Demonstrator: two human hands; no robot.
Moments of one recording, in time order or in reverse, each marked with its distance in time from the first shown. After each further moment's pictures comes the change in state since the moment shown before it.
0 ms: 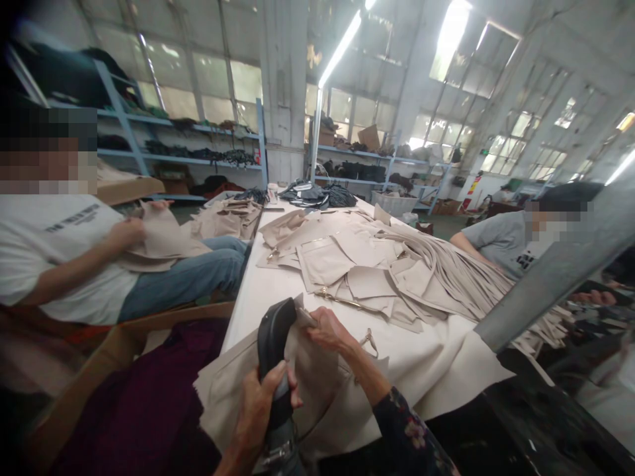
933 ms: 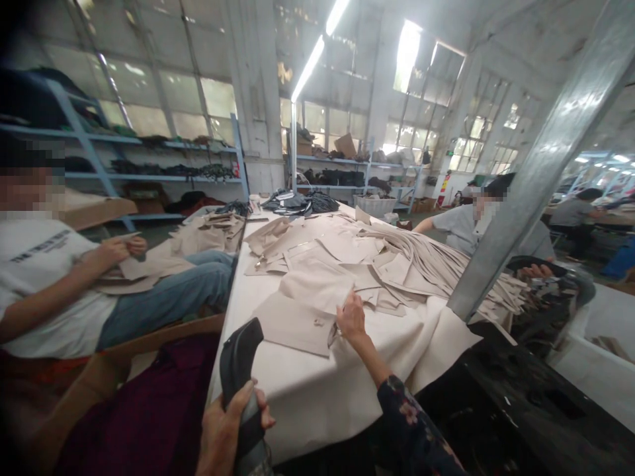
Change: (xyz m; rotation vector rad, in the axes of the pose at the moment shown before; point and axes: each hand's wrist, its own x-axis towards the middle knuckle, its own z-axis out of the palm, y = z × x) left_hand -0.041 -0.005 -0.038 0.018 0.157 -0.073; right_hand -0.027 0.066 -0.018 -0.417 0.664 0.095
